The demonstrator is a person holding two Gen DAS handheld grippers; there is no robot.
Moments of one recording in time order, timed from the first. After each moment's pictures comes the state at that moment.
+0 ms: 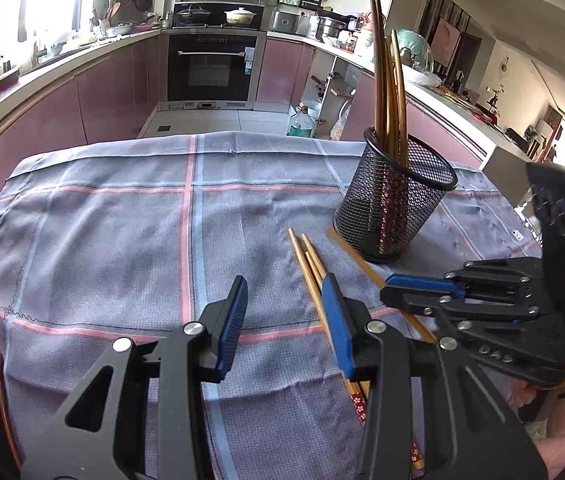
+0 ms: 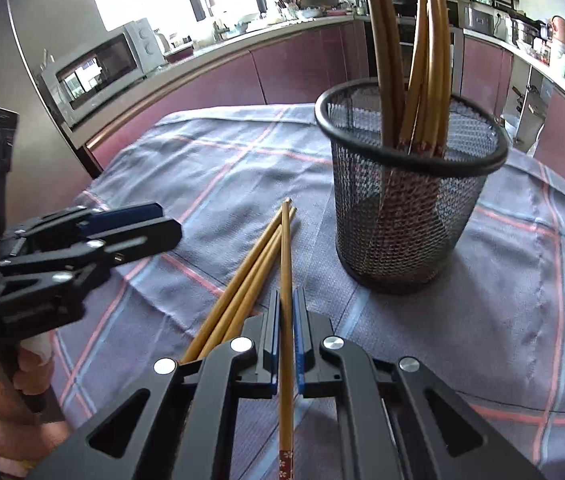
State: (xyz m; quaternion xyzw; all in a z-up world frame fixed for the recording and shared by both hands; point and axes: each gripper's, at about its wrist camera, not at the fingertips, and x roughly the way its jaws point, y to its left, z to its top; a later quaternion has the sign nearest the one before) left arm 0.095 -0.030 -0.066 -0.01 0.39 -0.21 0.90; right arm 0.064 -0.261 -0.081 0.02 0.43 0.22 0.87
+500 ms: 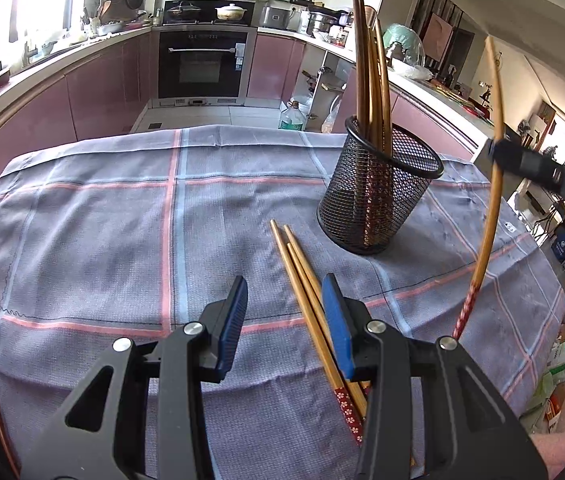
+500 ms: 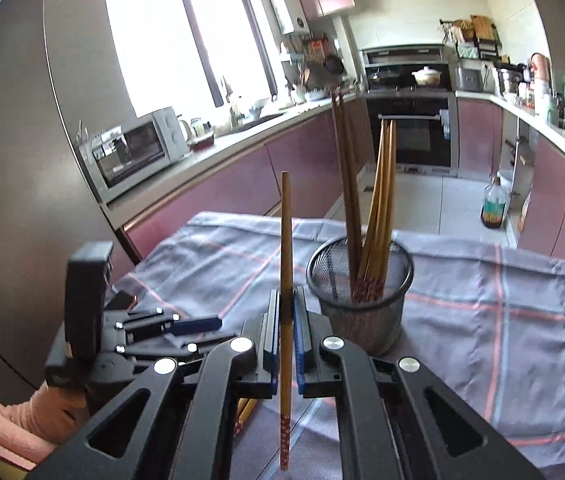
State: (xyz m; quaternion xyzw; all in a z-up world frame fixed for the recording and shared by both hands) left arm 0.091 -0.039 -0.070 -0.01 0.40 -0.22 0.89; right arm 0.033 -0.314 0.014 0.06 0.30 0.23 0.92
